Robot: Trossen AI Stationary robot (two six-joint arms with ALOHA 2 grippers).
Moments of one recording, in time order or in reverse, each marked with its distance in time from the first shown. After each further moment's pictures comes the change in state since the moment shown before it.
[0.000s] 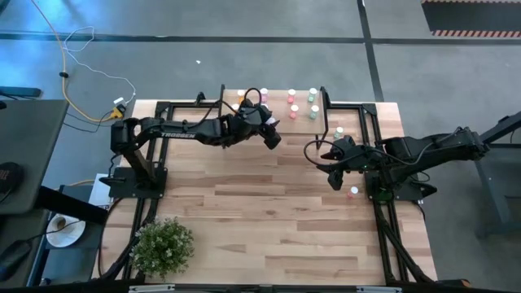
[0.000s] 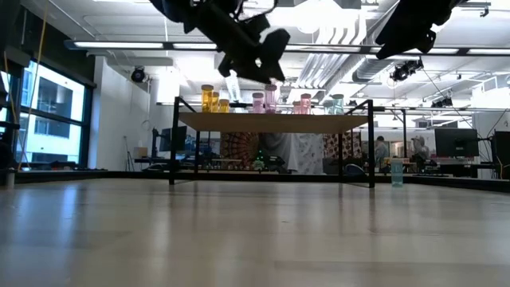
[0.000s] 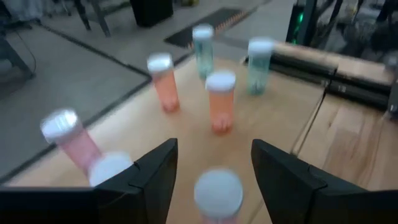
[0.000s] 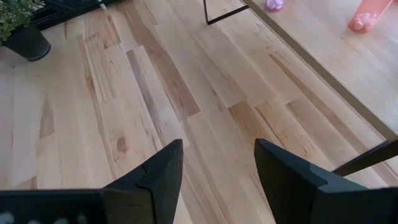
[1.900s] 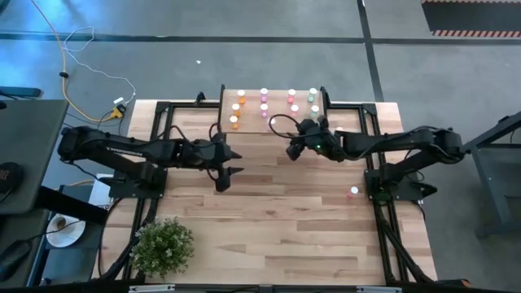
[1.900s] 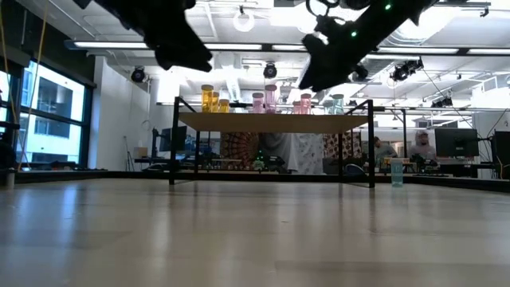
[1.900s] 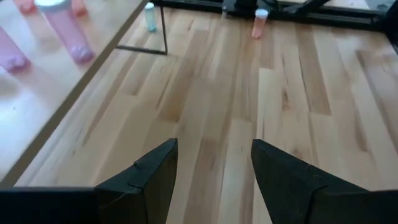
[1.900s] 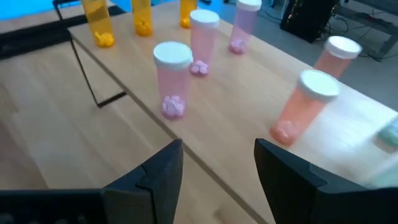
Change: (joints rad) left arm -0.250 -0.548 -0.478 -0.207 0.275 -0.026; right arm -0.304 0.433 0.000 0.594 0.234 -0.245
